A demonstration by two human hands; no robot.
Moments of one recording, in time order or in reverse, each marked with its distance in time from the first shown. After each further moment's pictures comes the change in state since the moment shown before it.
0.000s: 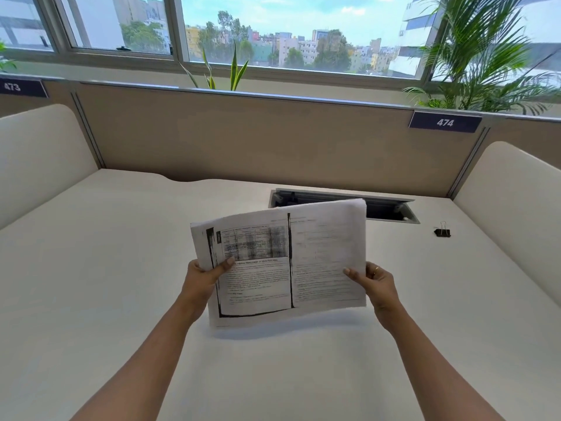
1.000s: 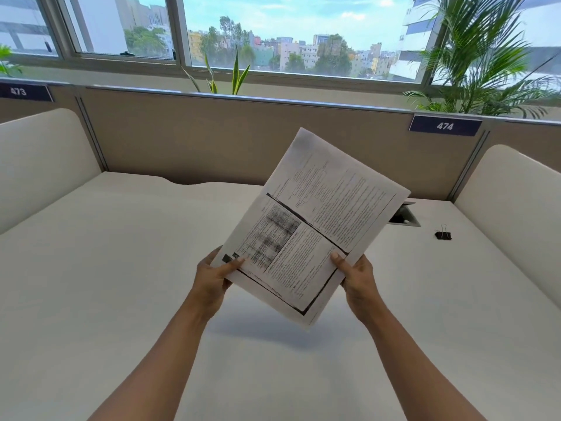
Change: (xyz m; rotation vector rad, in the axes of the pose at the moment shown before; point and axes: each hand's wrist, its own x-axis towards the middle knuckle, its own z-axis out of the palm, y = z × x) left_hand -0.001 0.007 0.017 -0.246 -0.044 -0.097; right_hand -0.001 -0.018 0.048 0.260 -0.006 -0.105
